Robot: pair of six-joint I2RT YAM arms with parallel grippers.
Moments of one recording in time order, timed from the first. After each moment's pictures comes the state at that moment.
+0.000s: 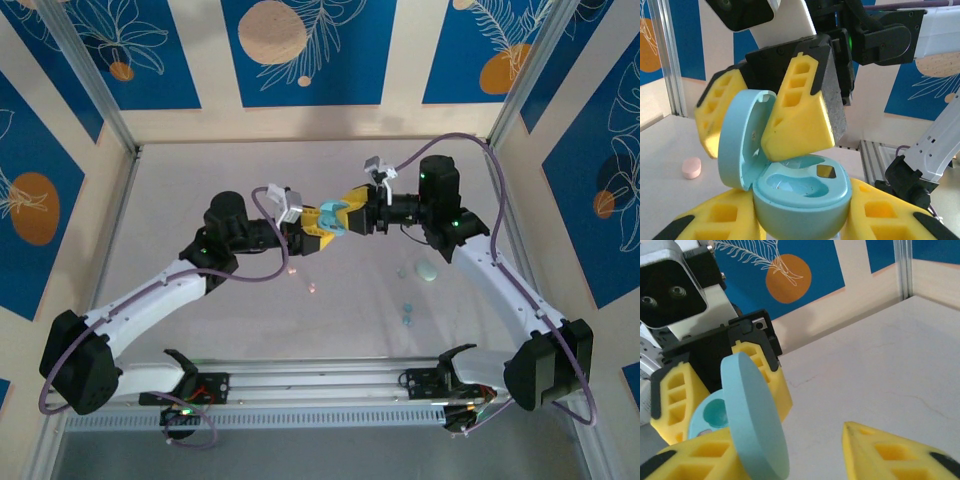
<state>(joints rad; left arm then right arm) -0.66 1.24 0.89 0.34 0.78 -0.10 0.35 1.23 1.07 -0.16 -1.02 0.06</state>
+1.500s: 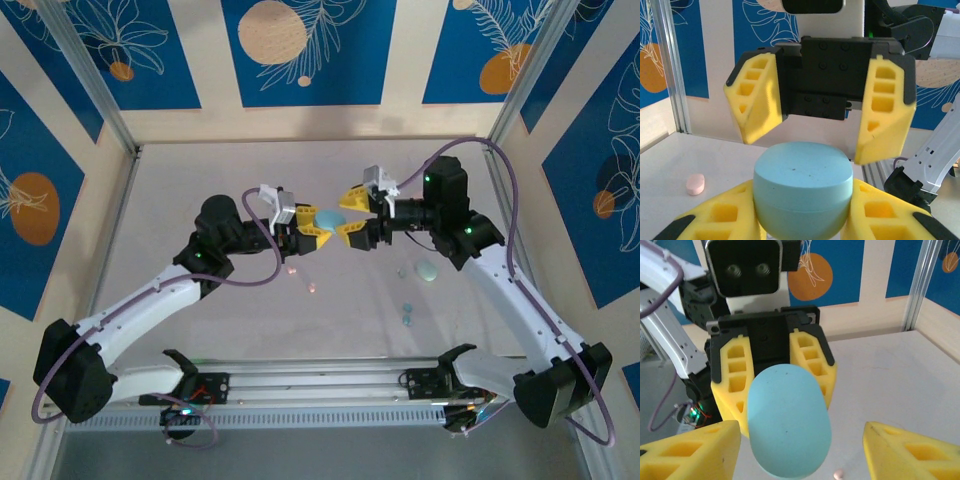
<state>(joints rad) -0.66 1.19 0.87 0.38 0.77 -0.12 0.42 1.13 1.15 -0.37 -0.98 -0.26</state>
